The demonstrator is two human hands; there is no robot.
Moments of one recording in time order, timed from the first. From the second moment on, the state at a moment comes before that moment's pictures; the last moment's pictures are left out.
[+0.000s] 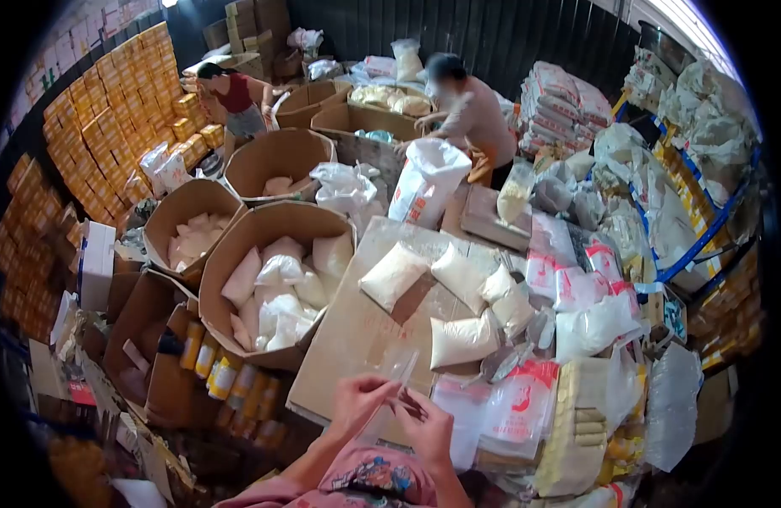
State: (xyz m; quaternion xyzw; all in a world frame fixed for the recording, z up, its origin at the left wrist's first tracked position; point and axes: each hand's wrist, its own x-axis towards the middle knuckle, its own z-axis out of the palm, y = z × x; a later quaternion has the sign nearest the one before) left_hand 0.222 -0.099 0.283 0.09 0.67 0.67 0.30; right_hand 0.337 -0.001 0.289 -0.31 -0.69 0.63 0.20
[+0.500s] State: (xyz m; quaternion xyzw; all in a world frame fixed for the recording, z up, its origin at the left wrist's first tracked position) left_hand 0.254 -0.073 0.327 0.19 0.61 0.68 0.36; right_hand 0.367 0.016 0.312 -0.29 -0.62 0.70 0.21
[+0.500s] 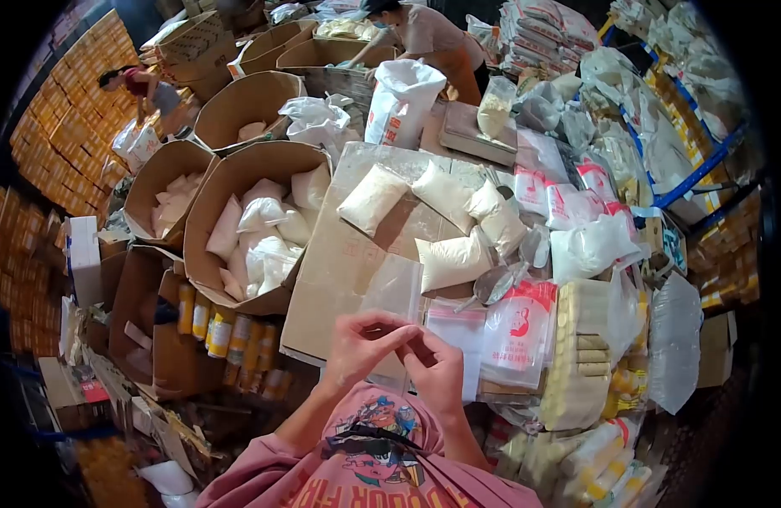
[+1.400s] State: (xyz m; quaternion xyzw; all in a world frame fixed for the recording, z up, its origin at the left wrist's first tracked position) left_hand 0.258 -0.089 0.319 0.19 0.56 0.71 0.40; right_hand 0.385 0.010 0.313 -0.25 -0.63 0.71 0.19
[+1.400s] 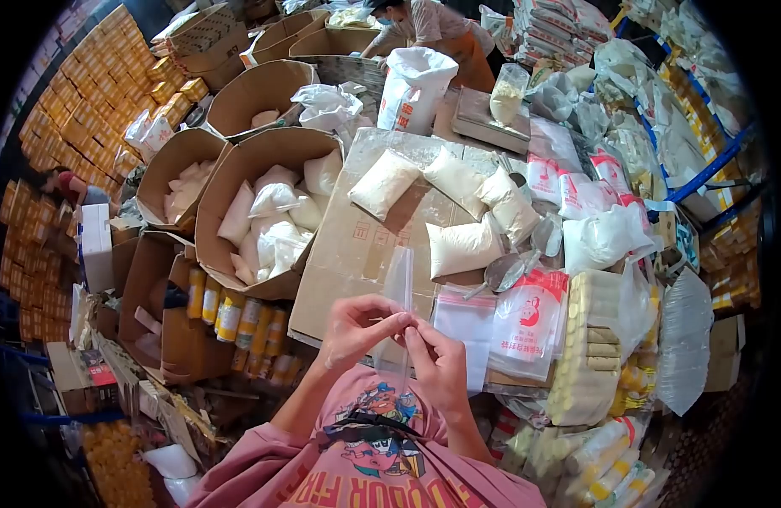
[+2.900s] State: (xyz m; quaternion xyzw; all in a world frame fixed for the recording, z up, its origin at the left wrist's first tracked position) left_hand 0.280 -0.096 0.215 0.06 0.64 0.63 0.43; right_hand 0.384 0.032 0.216 -0.34 -0.71 0.59 0.19
